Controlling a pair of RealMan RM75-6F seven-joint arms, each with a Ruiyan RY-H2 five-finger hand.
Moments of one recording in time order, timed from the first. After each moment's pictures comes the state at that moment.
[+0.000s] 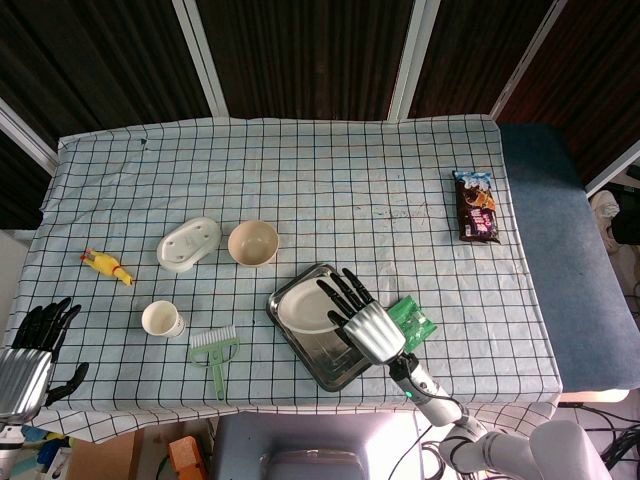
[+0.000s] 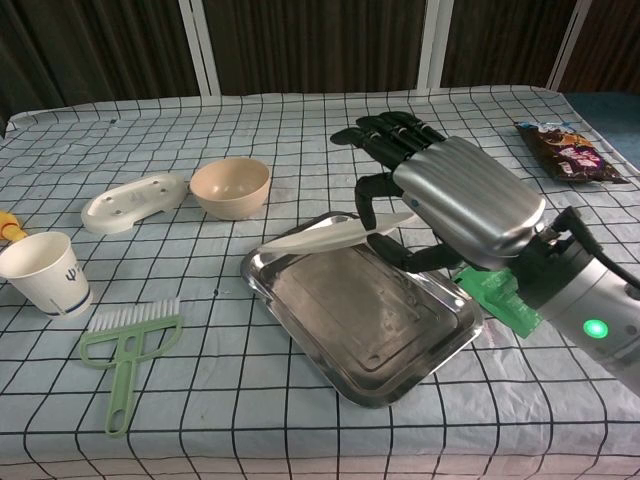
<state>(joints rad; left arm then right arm) -0.09 -1.12 0.02 -1.55 1.63 1.55 -0.06 0.60 -1.95 0.04 -0.93 -1.78 1.47 -0.18</state>
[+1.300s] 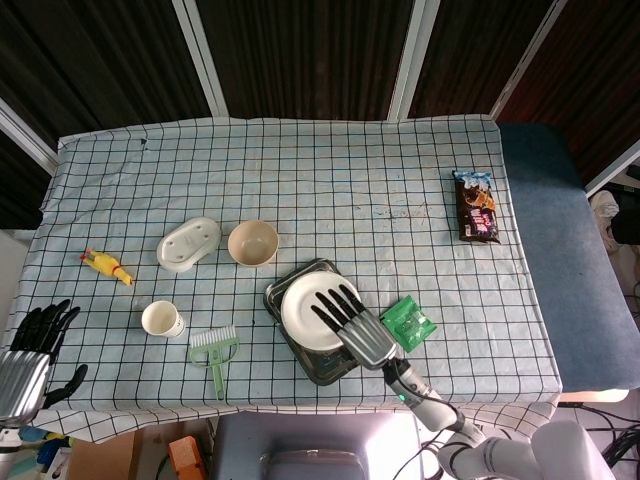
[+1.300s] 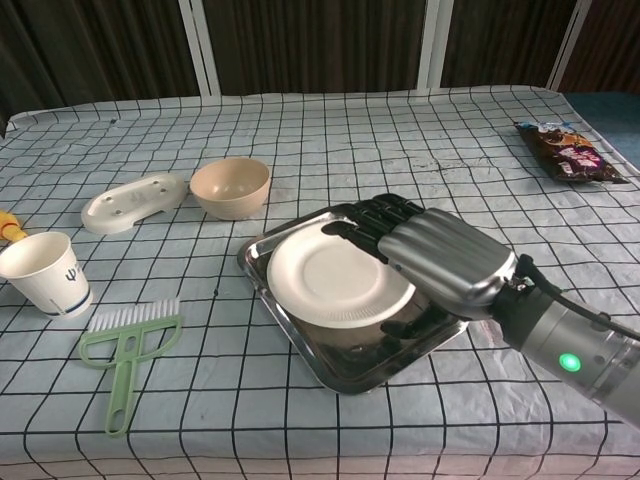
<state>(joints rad) -0.08 -1.11 0.02 -1.55 1.64 1.55 -0.06 0.59 -1.91 0.00 -1.03 -1.66 1.22 -0.26</state>
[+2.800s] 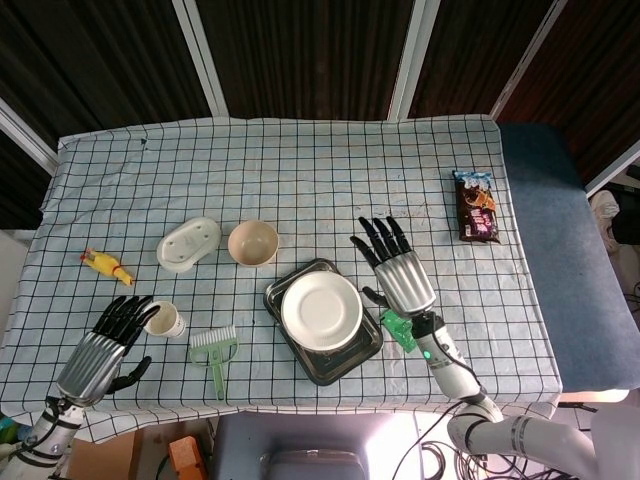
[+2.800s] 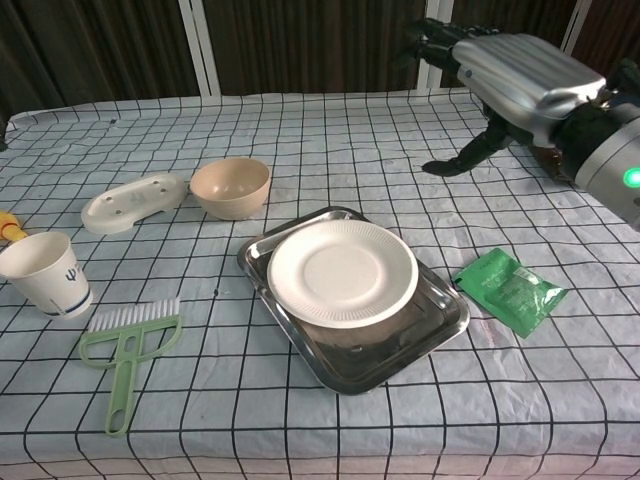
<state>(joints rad) -0.26 -1.24 0.00 -1.49 1.79 1.42 -0.05 0.62 -1.65 0.22 -1.38 -1.48 1.29 -0.37</state>
